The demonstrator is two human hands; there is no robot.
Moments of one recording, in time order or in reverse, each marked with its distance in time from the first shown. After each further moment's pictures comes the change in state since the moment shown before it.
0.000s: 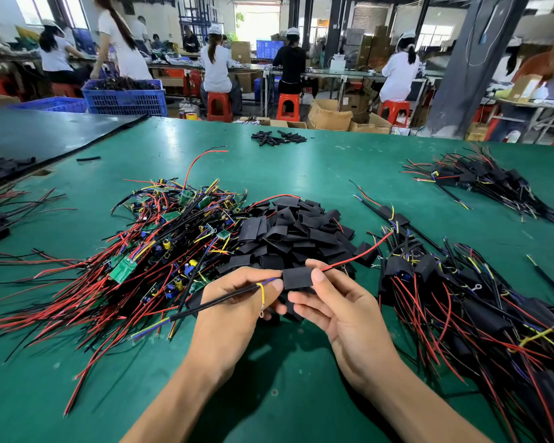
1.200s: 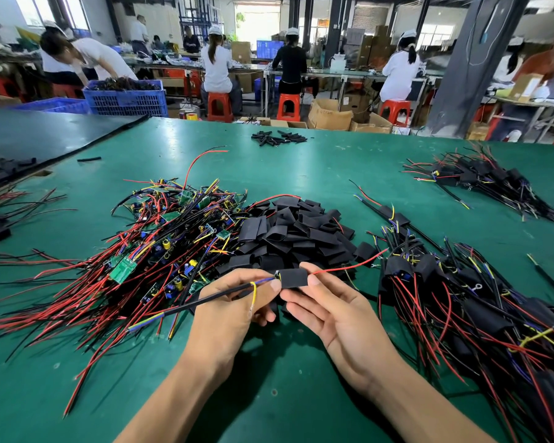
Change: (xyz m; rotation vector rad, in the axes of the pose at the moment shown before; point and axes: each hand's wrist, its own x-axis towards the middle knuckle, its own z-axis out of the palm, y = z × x) left_hand 0.002 -0.001 -0.002 -0.098 0.063 -0.143; right_hand 0.000 -0.001 -0.001 0.133 -0.044 0.141
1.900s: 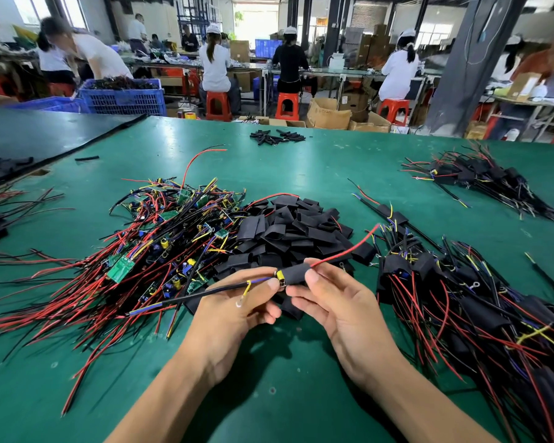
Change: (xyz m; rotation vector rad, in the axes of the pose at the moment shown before) left_hand 0.002 -0.001 -0.001 -0.167 -0.100 -0.150; right_hand 0.004 0.000 -0.004 -0.131 0.006 -0.166
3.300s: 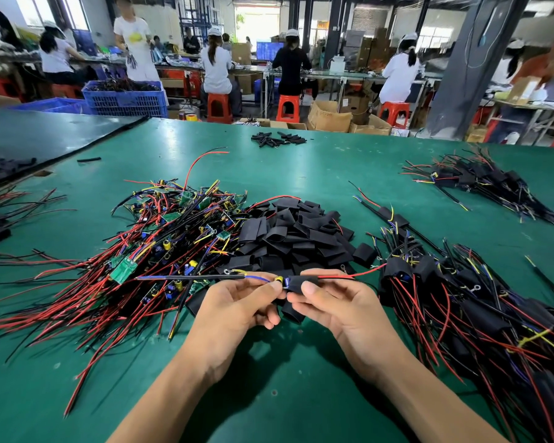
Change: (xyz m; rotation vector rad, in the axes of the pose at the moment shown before) left_hand 0.002 0.002 -0.003 0.154 -0.031 0.027; right_hand 0.001 -0.007 -0.007 -0.048 -0.085 0.059
